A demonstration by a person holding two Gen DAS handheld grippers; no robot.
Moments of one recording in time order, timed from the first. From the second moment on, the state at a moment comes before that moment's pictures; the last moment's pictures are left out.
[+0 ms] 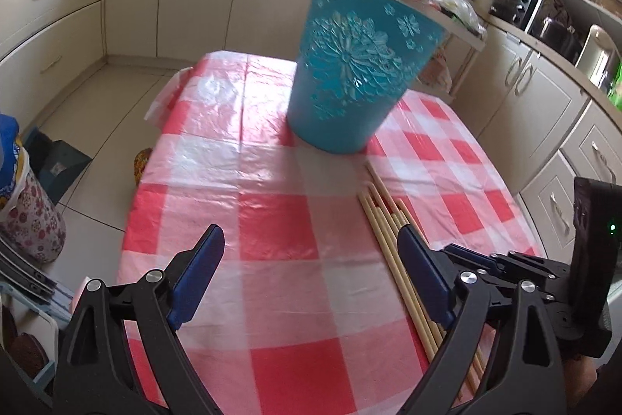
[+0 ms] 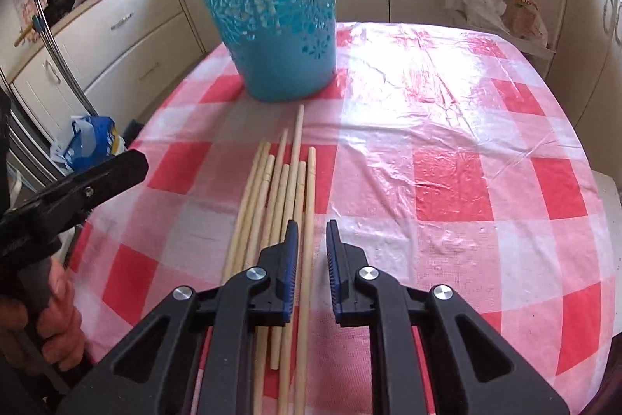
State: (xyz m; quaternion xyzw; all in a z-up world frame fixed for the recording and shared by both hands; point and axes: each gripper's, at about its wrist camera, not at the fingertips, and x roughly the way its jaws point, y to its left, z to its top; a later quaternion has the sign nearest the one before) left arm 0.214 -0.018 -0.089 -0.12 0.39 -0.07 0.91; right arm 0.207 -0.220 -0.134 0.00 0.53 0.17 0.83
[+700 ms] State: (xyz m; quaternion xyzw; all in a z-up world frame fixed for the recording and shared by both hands) left arm 0.235 -0.078 -0.115 0.00 0.47 -0.03 0.88; right arm 0.210 -0.246 -0.139 0.05 0.52 0.16 0.84
